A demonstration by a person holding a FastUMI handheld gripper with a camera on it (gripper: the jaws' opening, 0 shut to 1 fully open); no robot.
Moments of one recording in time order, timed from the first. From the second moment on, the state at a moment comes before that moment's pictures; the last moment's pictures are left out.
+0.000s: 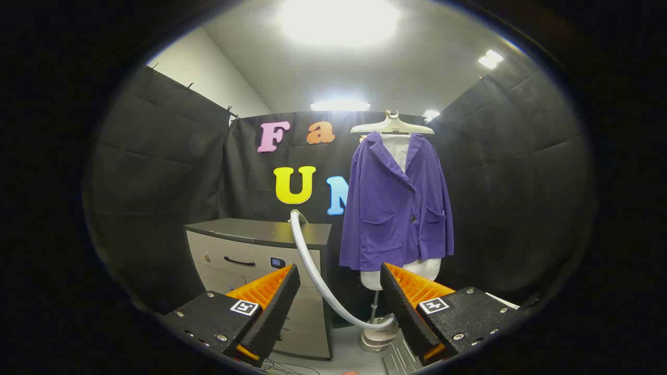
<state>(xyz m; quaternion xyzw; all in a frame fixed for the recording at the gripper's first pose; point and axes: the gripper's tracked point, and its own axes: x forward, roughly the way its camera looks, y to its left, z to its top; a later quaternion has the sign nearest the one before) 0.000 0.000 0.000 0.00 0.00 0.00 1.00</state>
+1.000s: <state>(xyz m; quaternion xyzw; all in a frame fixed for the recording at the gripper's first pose) 0.004 0.007 0.010 0.01 -0.01 0.01 1.00</state>
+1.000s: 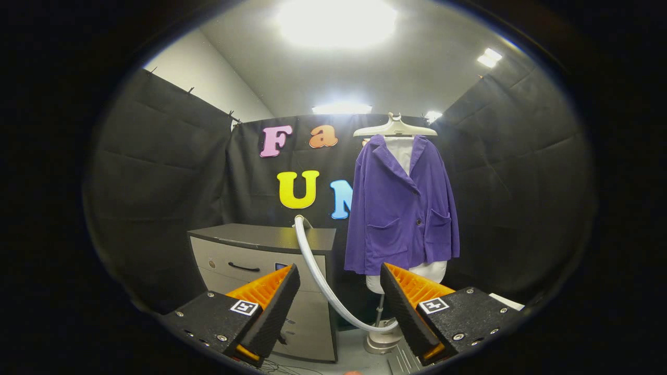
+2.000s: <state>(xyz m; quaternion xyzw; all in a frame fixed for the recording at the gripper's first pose) 0.129 0.059 0.150 0.07 -0.02 0.11 0.99</state>
